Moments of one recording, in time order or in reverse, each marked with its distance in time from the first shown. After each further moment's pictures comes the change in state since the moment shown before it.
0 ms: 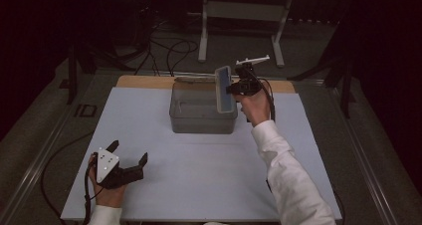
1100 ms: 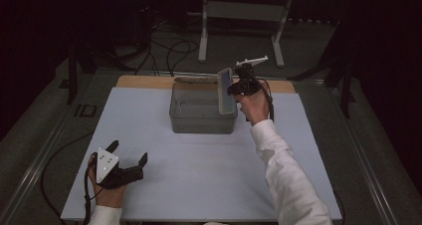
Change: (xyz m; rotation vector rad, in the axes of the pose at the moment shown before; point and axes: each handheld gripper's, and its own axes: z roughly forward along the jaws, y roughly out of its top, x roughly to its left) left arm 0.000 0.000 -0.001 -0.008 -0.001 -0.002; right arm -0.006 0.001 0.013 0.041 -0.043 0.037
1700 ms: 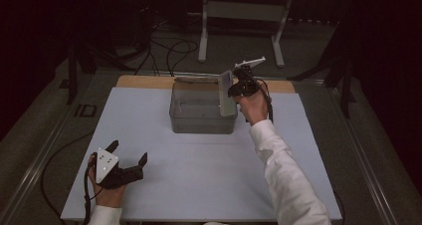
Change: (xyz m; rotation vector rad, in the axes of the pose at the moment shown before) left arm 0.000 0.000 0.000 0.000 -0.001 -0.001; right arm 0.000 -0.001 0.008 0.036 -0.038 -0.002
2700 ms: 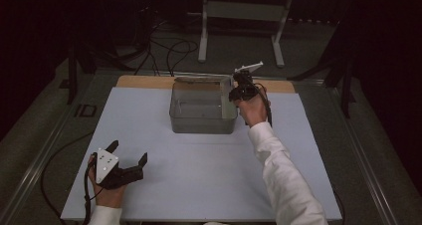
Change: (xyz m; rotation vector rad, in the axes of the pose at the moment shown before) left arm -0.001 0.000 -0.001 -0.003 0.002 -0.001; right arm -0.006 -0.008 0.018 0.039 -0.041 0.008
